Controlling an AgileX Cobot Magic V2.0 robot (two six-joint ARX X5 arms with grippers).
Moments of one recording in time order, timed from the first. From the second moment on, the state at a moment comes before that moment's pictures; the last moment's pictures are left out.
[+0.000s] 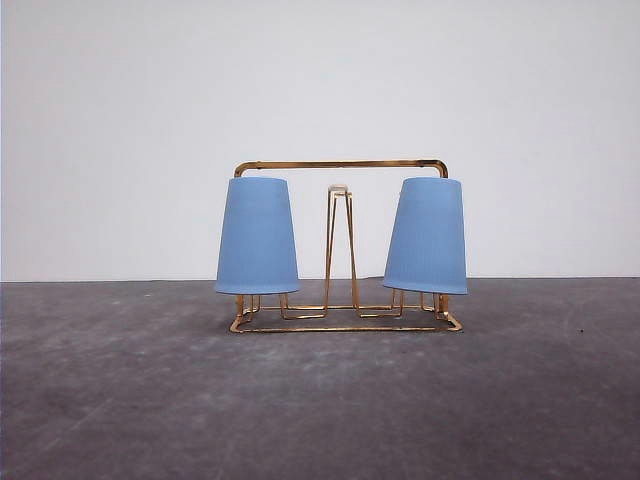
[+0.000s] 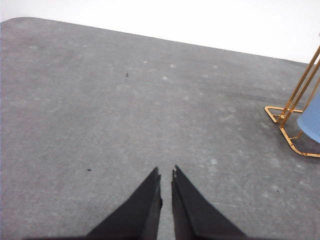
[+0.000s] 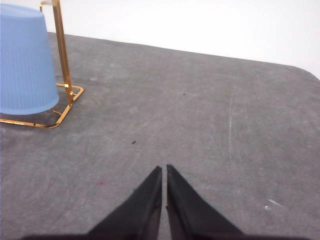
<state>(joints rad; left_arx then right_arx) 0.01 0.01 0.05 -0.24 0.03 -0.15 0.04 0.00 0.02 -0.17 -0.02 -0.06</state>
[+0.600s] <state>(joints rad) 0.01 0.01 0.05 -0.24 0.03 -0.15 0.04 0.00 0.02 -0.17 -0.02 -0.06</state>
